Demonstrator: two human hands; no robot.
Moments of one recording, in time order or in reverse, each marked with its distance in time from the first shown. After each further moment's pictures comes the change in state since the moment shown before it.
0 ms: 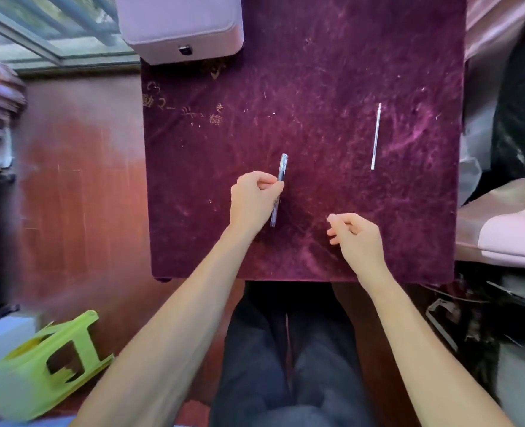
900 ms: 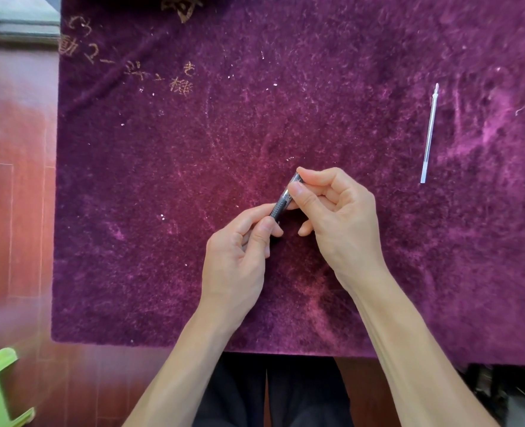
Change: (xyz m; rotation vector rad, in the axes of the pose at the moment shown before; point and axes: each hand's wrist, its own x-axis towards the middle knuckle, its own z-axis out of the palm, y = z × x) left_hand -0.002 -0.089 0.042 -0.398 -0.042 0.284; right_hand 0.075 -0.029 0.078 0.372 -0.146 -0.410
